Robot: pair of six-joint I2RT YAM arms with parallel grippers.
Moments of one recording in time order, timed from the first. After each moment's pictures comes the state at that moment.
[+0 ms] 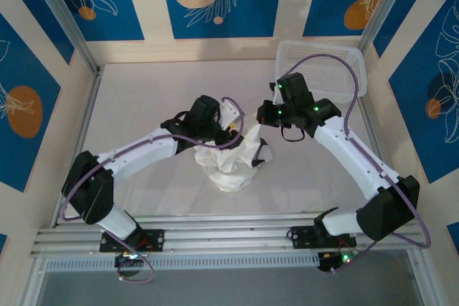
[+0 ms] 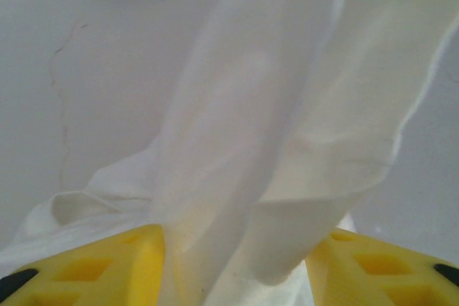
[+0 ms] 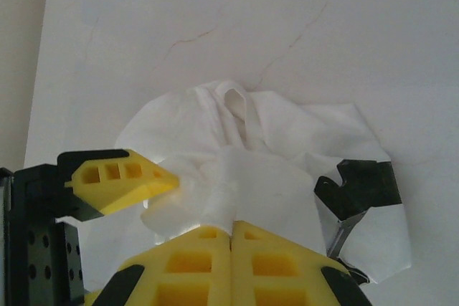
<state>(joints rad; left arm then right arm) -0.75 1.56 1.16 -0.29 0.22 0.06 0.47 1.35 1.30 -0.78 -0.21 0.57</state>
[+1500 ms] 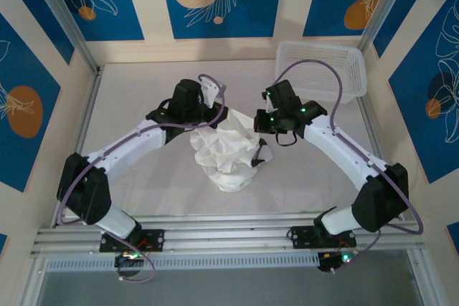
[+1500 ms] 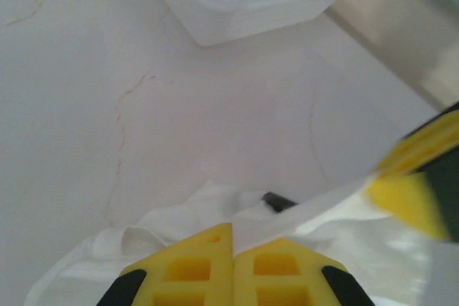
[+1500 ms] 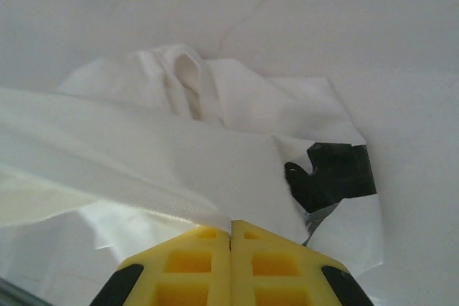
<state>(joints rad) -0.60 1.52 1.22 -0.22 0.32 -0.19 0.51 1.43 1.24 -0.78 -0.12 0.51</state>
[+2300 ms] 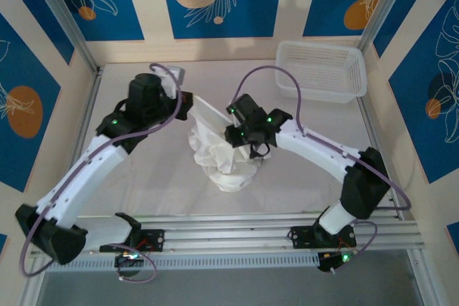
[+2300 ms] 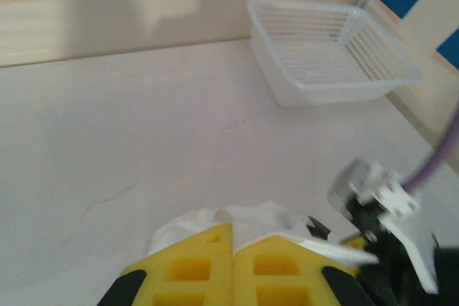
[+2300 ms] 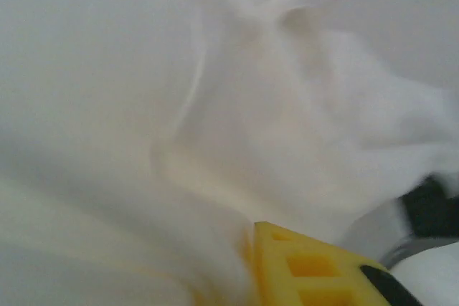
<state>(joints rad) -0.51 1.17 1.29 -0.55 0.06 -0.26 0.80 1.53 1.26 -0.70 -0.05 0.45</state>
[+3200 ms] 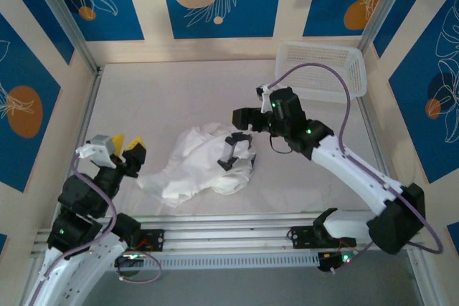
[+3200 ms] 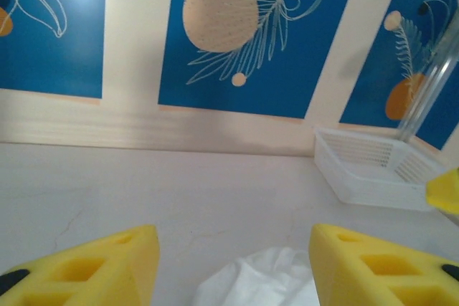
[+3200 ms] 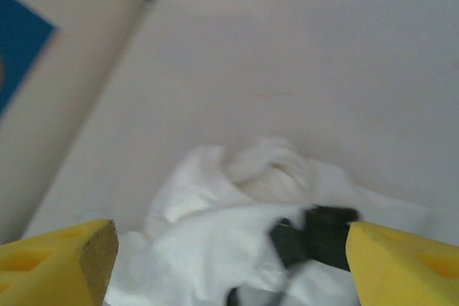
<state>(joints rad) -0.47 0.25 0.67 -0.41 -0.21 -0.24 0.58 1.27 1.08 -0.41 -0.12 0.51</state>
